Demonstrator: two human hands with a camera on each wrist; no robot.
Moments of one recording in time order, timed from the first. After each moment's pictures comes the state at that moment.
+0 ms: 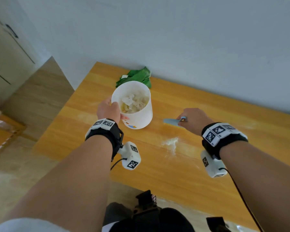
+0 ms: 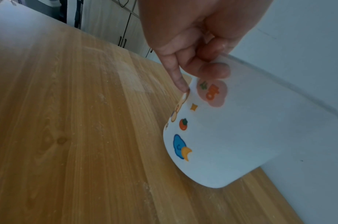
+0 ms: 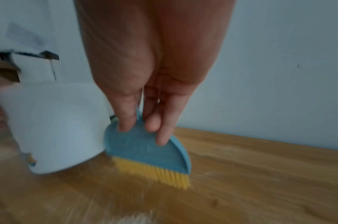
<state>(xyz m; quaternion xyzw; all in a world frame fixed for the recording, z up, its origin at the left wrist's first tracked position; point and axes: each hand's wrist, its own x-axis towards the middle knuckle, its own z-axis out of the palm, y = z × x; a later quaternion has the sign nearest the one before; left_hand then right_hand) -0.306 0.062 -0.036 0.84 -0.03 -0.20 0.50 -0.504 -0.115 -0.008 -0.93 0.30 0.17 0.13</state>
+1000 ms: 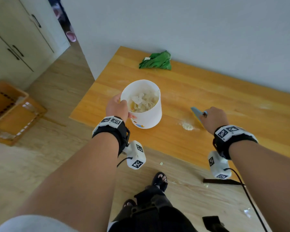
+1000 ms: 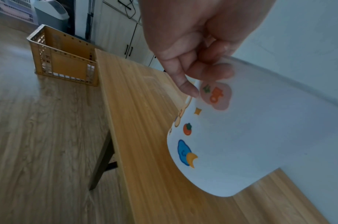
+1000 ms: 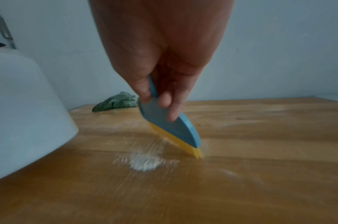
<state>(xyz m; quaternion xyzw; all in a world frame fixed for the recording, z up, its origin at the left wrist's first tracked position) -0.344 0.192 -0.031 0.82 -0.02 -0.24 0.52 -0.552 -0.016 -0.034 -0.88 0.46 0.11 0.09</state>
